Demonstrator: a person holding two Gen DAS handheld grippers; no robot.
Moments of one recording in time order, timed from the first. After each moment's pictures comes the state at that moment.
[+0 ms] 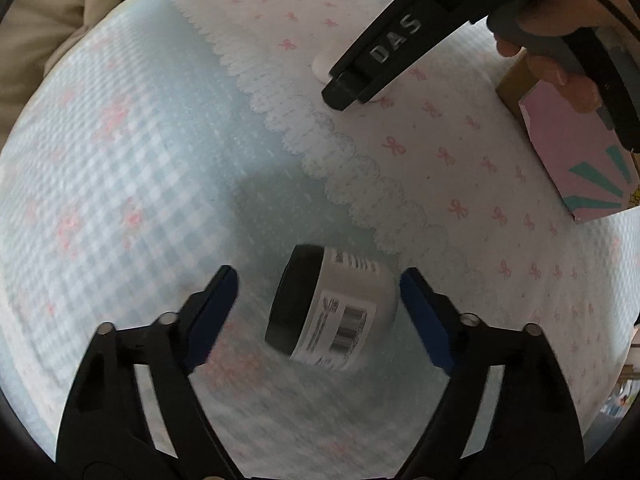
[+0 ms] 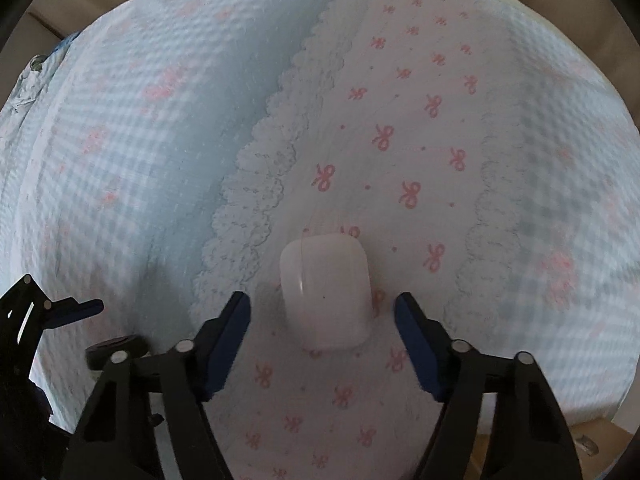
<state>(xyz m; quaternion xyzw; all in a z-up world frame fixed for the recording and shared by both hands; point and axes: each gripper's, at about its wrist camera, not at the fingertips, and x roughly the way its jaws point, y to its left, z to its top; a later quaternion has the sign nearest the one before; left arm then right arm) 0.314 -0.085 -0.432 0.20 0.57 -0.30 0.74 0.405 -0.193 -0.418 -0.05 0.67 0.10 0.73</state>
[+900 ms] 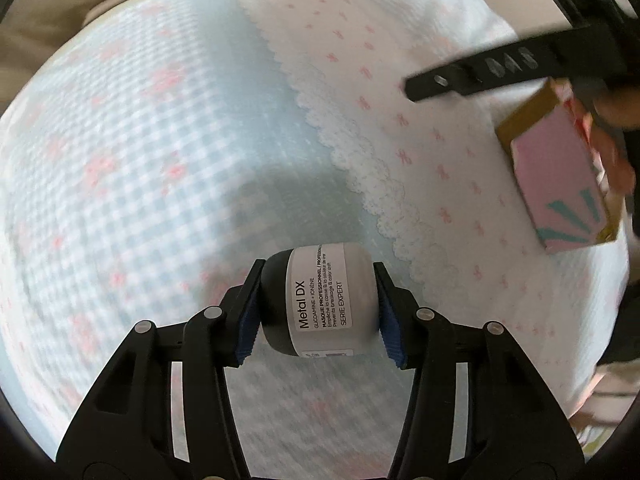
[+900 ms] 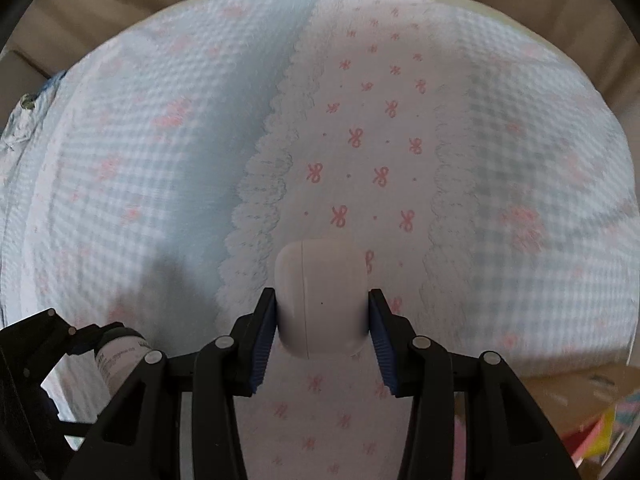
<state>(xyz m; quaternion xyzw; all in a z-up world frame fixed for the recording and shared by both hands) 0.303 -0.035 -0.397 0.10 0.59 -0.25 0.76 0.358 -0.196 -0.361 0.00 0.64 0.05 0.76</state>
